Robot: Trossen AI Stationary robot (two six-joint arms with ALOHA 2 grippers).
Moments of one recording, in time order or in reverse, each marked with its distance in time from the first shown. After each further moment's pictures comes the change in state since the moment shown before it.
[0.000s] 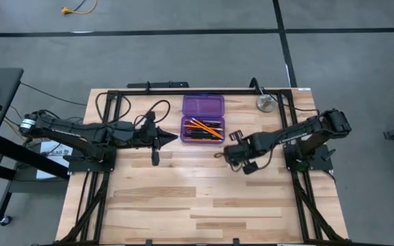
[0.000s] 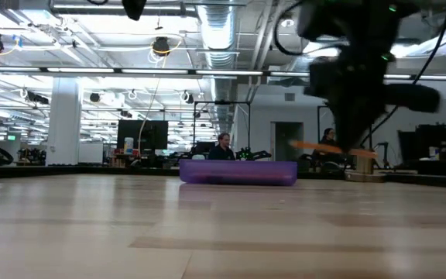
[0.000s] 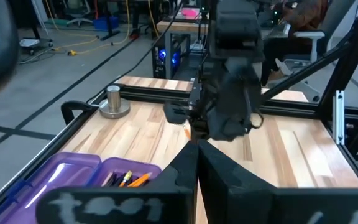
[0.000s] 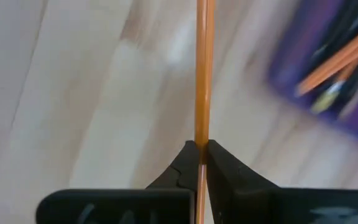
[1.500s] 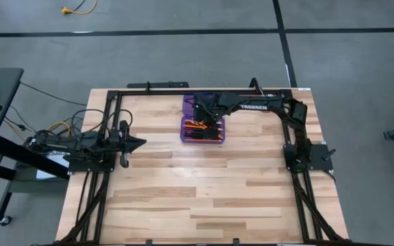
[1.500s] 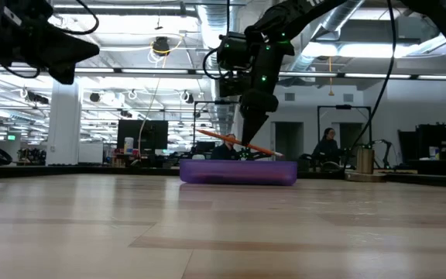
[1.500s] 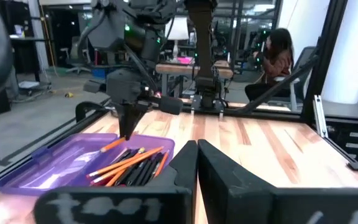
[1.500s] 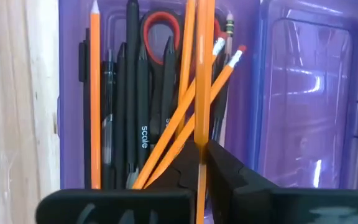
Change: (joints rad) left arm 0.004 -1.016 -0.747 -0.021 0.038 0.050; right arm -0.468 0.449 0.659 -0.016 -0.231 -0.058
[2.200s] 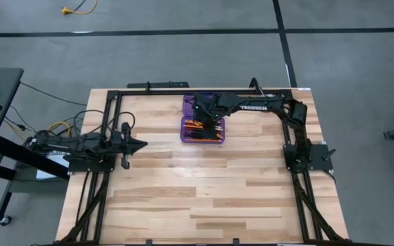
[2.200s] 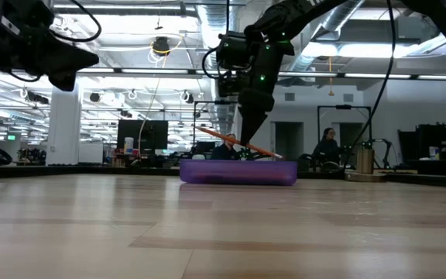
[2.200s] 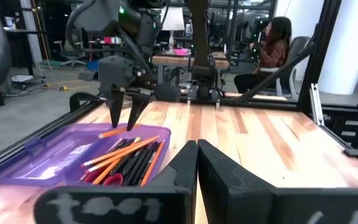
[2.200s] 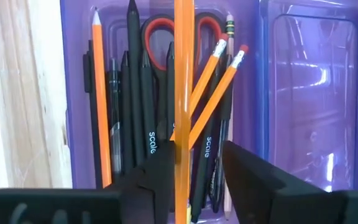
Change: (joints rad) left arm 0.000 -0.013 -0.032 -0.012 0.017 -0.004; right arm 0.004 0.000 -0.005 0.007 -0.004 0.084
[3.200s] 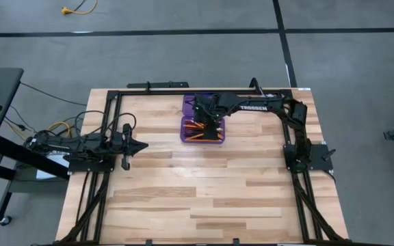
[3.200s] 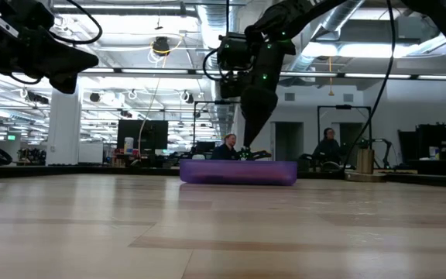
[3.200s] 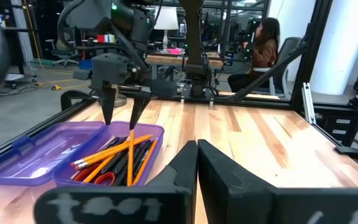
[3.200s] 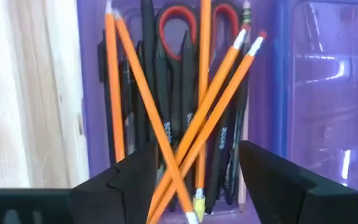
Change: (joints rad) left arm -0.001 0.002 -0.028 0.022 0.029 -0.013; right arm 0.004 0.000 -0.001 -0.033 -0.037 0.013
